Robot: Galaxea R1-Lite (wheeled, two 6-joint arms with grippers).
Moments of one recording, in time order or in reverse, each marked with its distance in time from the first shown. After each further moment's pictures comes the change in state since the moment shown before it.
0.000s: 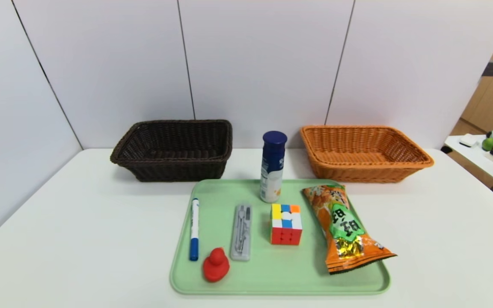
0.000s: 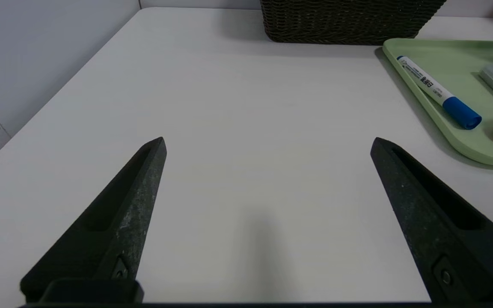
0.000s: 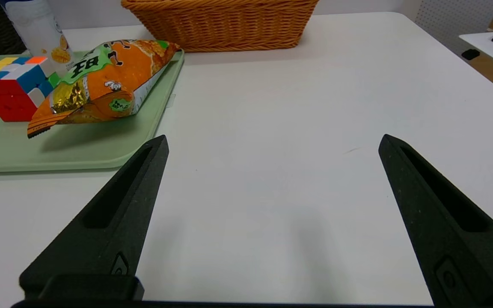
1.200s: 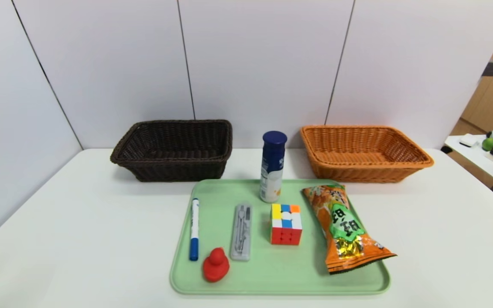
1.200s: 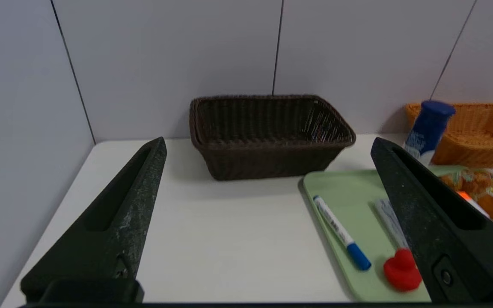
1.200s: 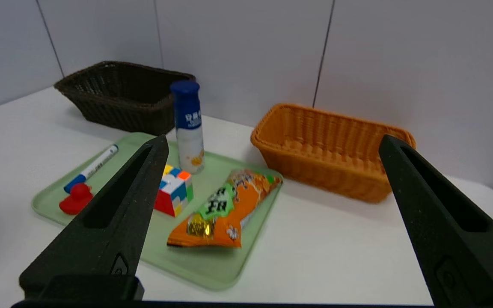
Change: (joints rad) left arm -0.005 0.577 -0.537 -0.218 -0.163 -0.036; right arm 0.086 0.533 -0.586 -0.096 0.303 -0.079
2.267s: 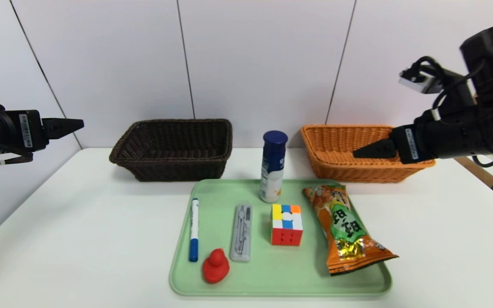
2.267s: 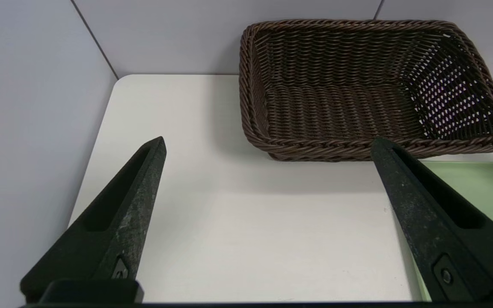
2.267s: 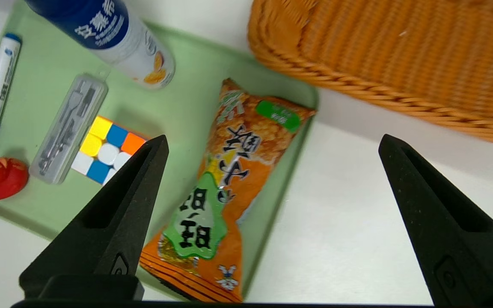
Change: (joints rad) left arm 0.036 0.705 -0.484 0.236 0.118 0.075; right arm 0.225 1.071 -0.808 0.587 -0.196 0.037
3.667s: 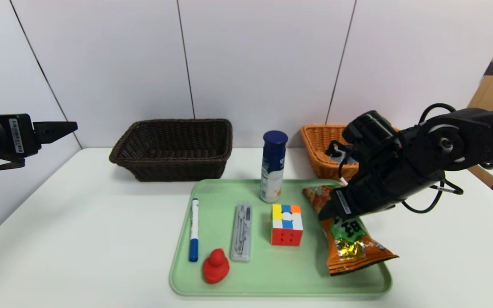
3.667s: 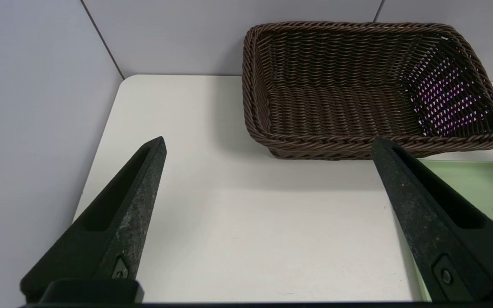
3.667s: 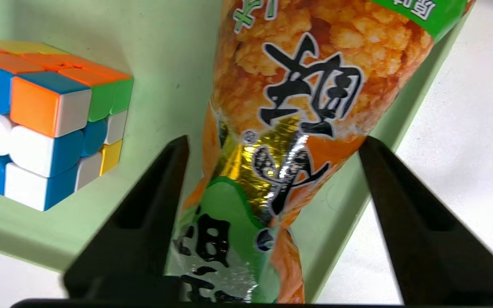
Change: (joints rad) left arm 0.000 -0.048 0.048 -0.022 0.005 -0.004; right arm 0.116 0.270 0.055 0.074 -0.063 0.138
